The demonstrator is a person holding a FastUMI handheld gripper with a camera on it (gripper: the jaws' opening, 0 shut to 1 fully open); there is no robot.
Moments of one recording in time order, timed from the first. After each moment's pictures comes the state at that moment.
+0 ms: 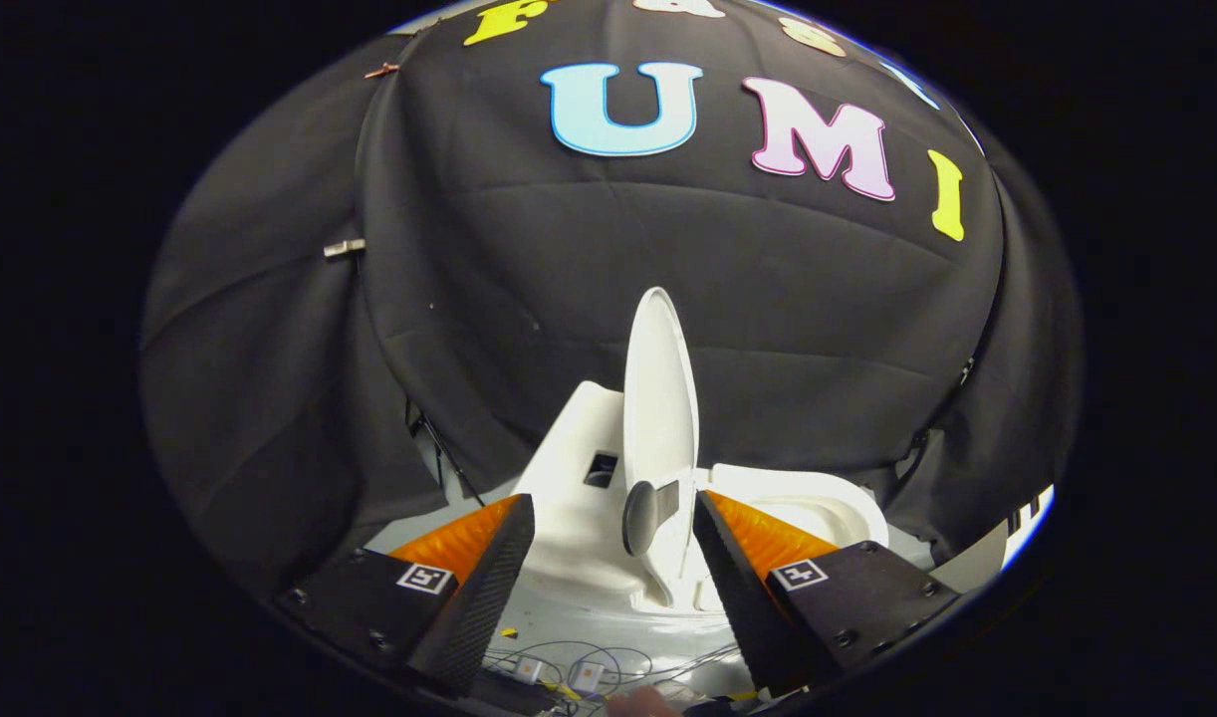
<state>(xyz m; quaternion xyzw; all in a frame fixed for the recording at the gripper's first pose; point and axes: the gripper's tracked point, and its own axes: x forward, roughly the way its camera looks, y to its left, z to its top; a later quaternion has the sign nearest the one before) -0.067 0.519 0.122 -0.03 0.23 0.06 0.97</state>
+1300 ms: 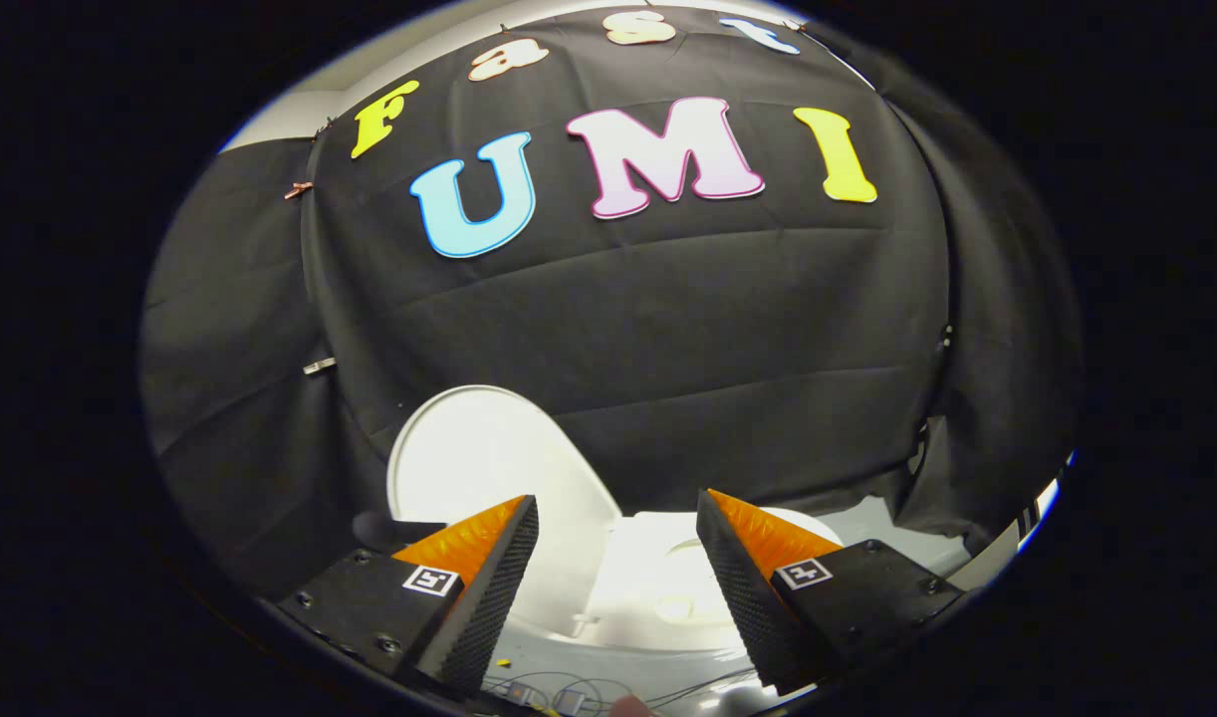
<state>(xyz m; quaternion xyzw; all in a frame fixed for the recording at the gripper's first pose) -0.044 0.245 0.165 0.06 0.13 0.06 0.99</state>
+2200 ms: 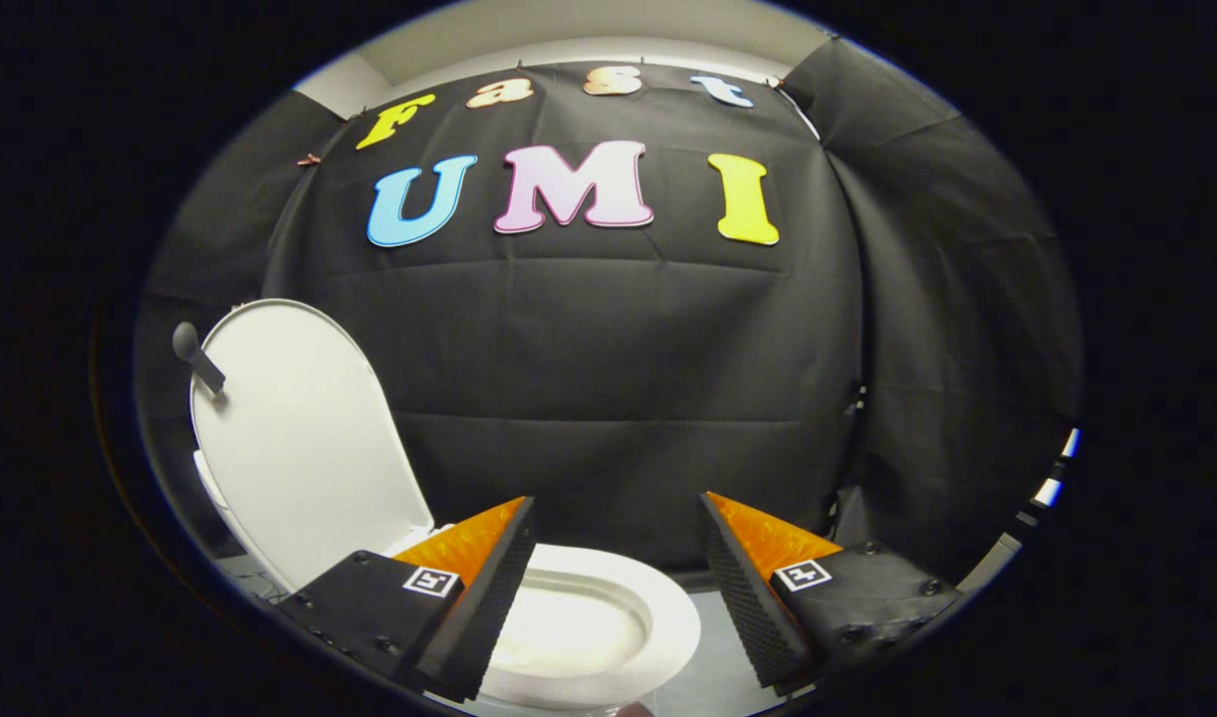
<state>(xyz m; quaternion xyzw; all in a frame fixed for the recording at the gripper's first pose) -0.014 0.040 0.034 -0.03 -0.03 -0.02 1.00</state>
